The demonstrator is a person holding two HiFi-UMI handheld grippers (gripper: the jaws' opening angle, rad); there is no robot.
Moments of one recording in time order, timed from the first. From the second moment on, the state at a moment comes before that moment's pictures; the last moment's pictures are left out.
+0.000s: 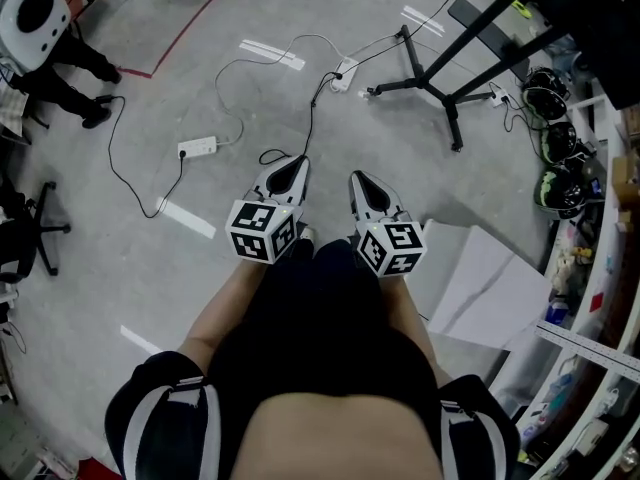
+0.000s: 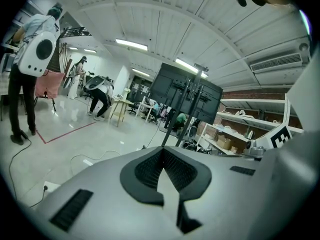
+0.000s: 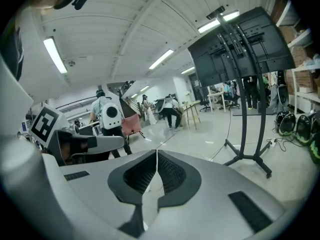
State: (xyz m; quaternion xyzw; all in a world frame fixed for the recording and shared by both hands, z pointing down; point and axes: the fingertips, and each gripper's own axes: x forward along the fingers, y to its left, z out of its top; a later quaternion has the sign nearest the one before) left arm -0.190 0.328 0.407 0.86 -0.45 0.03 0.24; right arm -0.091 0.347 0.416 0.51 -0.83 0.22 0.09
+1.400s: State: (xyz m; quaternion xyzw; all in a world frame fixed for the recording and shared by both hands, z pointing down) left arm -0.126 0.137 0.437 0.84 -0.47 0.06 0.27; right arm 0.005 0.151 0.441 0.51 -0.81 0.25 0.10
